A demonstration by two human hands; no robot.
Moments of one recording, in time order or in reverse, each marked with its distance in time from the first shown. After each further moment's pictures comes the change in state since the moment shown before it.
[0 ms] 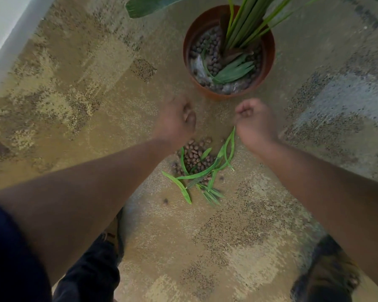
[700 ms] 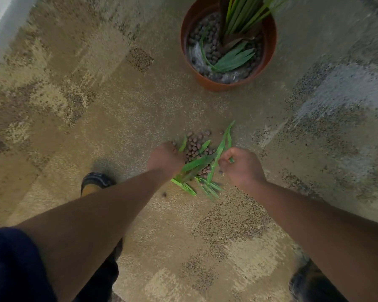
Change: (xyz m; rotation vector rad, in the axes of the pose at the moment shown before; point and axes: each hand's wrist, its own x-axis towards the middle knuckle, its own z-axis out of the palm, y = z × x) left_hand -0.074 -0.035 0.034 0.049 -0.338 -0.536; right_hand -0.055 0.088 0.034 -0.293 -0.276 0.052
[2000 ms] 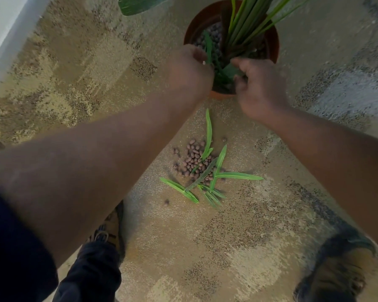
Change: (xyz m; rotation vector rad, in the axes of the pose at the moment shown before) left_hand 0.044 0.154 -0.092 -0.489 0.366 0.260; right_hand 0.095 -0.096 -0.103 -0.238 0.369 -0.497
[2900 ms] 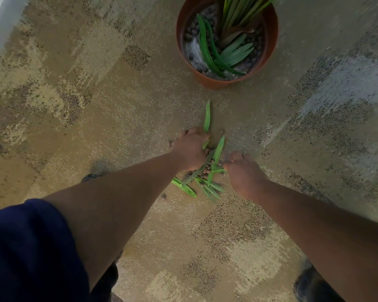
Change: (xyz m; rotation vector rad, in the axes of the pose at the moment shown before) left_hand -0.077 -0.140 0.036 0.732 -0.722 0.200; right_hand -0.159 0.046 0.090 -0.391 -0.707 -0.006
